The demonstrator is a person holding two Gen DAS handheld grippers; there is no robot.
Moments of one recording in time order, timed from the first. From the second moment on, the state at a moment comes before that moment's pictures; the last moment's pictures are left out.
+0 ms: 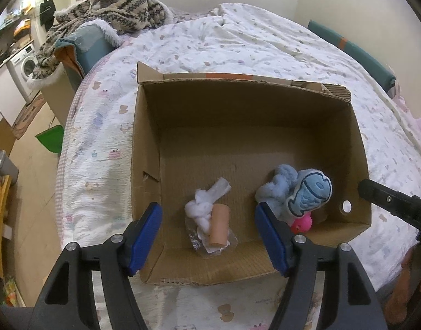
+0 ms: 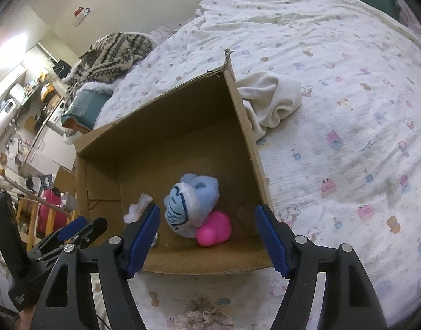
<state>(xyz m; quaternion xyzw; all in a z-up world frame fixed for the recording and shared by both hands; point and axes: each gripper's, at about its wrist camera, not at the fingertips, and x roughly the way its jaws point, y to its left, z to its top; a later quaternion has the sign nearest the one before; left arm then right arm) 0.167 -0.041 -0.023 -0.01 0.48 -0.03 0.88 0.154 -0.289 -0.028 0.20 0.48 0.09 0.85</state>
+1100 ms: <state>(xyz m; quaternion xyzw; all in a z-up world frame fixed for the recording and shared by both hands) 0.074 -0.012 -0.018 -0.04 0.50 0.01 0.87 0.079 -0.275 -0.028 0.20 0.52 0.12 0.83</state>
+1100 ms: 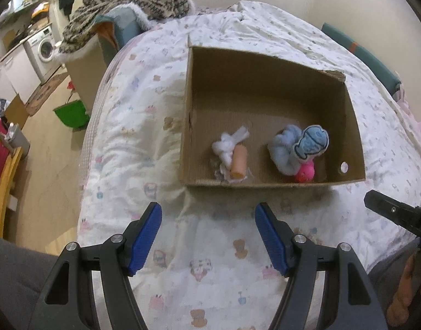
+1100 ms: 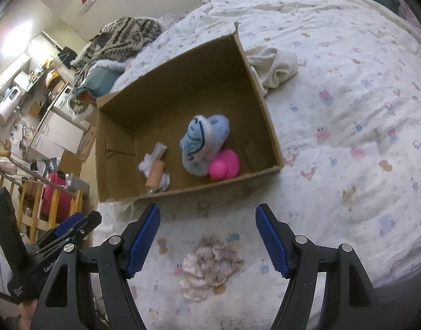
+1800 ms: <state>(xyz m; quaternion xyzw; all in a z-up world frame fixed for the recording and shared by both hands) 0.078 -0.003 -0.039 -0.08 0.54 0.02 0.84 0.083 -0.243 -0.102 0.14 0.64 0.09 0.75</state>
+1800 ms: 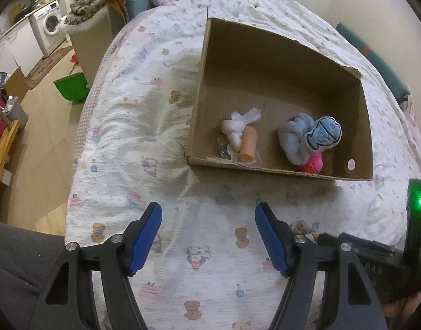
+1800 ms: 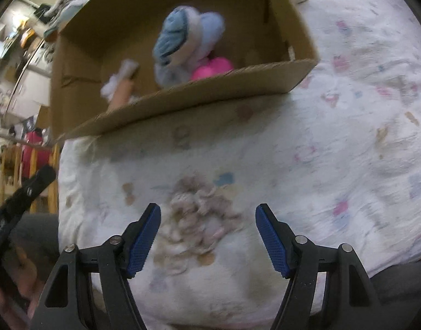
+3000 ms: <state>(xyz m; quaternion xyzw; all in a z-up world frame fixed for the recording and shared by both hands) 0.073 -0.113 -0.108 0.03 0.61 -0.17 0.77 0.081 -0.280 -0.077 0.20 0.59 0.10 0.77</state>
